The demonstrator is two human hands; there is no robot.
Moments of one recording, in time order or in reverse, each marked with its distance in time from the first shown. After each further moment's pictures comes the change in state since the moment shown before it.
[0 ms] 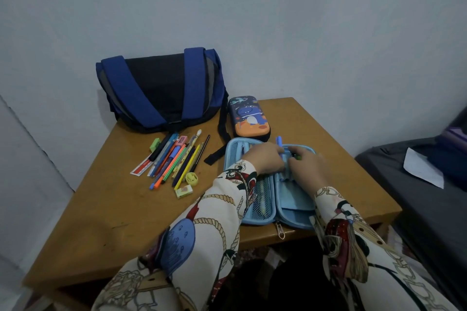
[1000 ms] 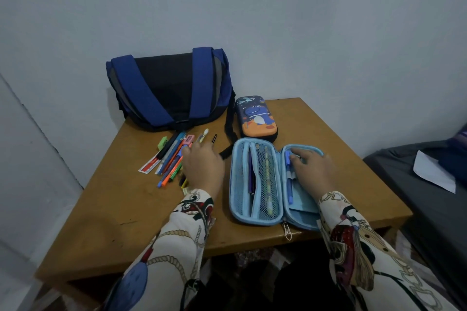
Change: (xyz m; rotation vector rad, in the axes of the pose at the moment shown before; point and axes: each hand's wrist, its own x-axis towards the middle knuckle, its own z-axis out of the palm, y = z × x) left_hand -0.038 -0.106 0.008 0.051 0.908 -0.380; right_hand 0.004 0.006 0.007 -0.238 0.057 -0.140
